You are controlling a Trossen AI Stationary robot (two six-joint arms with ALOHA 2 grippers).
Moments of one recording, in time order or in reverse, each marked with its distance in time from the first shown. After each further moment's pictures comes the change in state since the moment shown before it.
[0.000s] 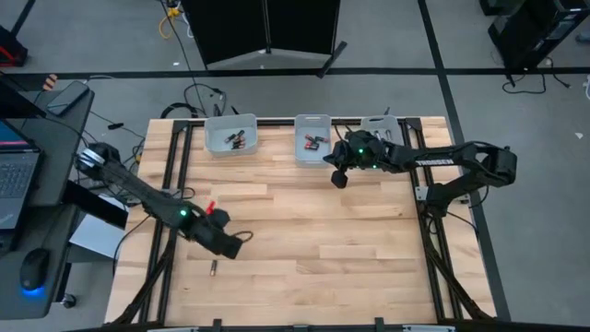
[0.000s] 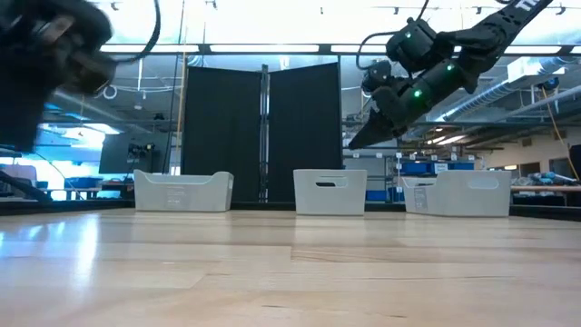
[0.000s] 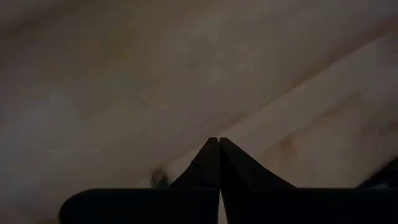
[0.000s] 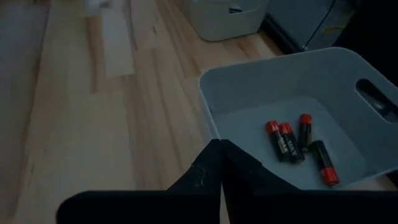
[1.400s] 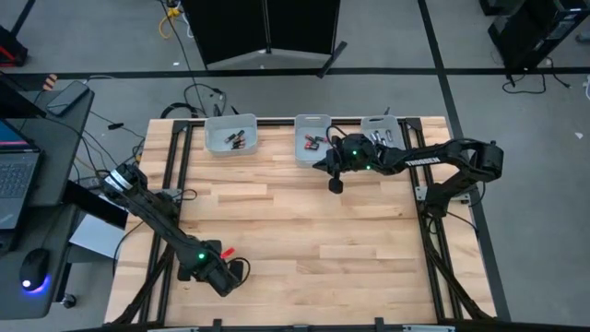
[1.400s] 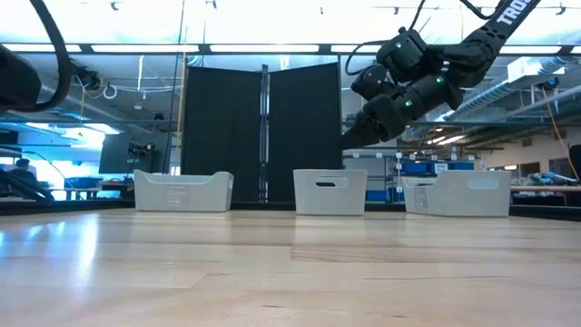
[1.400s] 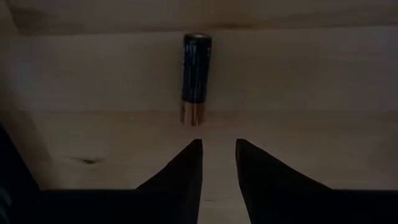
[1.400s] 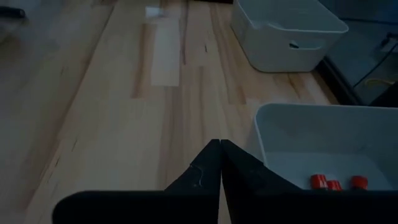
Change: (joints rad) left arm -0.213 0.432 0.238 -0.089 0.224 -0.651; right arm 0.011 0.135 0.005 0.199 -0.175 -0.177
